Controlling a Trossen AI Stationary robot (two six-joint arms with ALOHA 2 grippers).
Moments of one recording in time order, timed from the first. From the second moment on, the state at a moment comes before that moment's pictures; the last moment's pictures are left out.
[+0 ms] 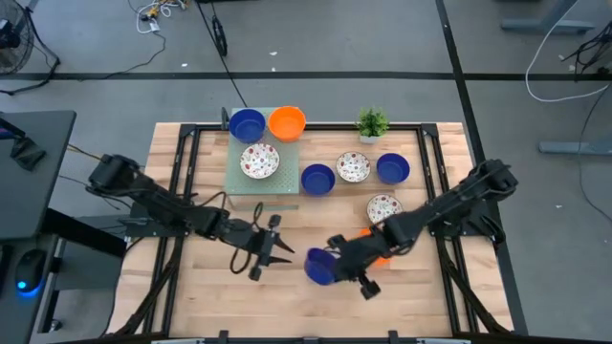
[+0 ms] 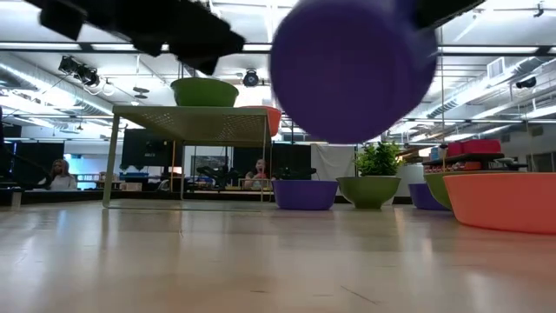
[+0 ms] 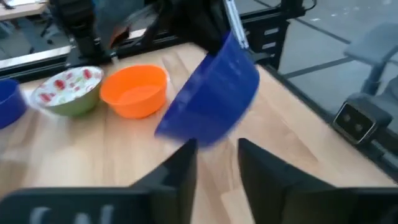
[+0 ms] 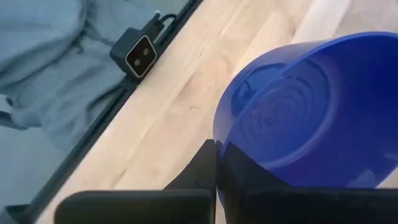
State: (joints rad) left arm -0.38 1.46 0.66 0.48 -0.09 0.06; right arm 0.44 1.63 1.14 -0.35 -0.18 -0.04
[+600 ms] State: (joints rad) left arm -0.24 1.47 0.71 0.39 0.20 0.00; right arm 0.29 1.71 1.14 -0.26 -0.35 -0.40
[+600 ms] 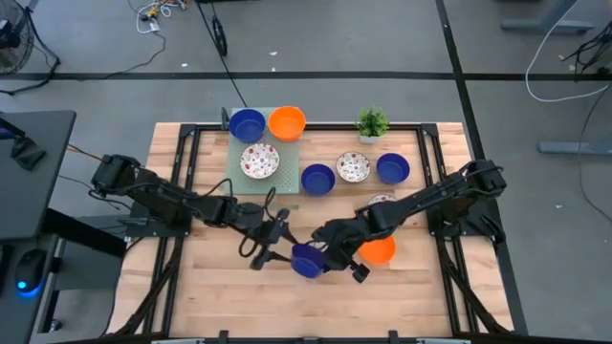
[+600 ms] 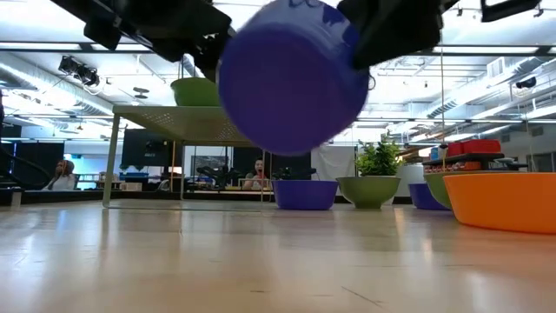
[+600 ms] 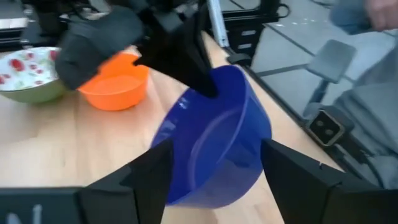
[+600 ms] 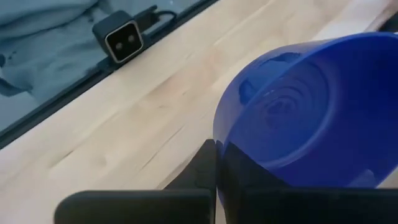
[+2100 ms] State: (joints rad) left arm -0.35 1.47 1.02 -0.29 0.11 0.01; right arm 0.39 1.53 1.14 -0.20 -0.32 -0.23
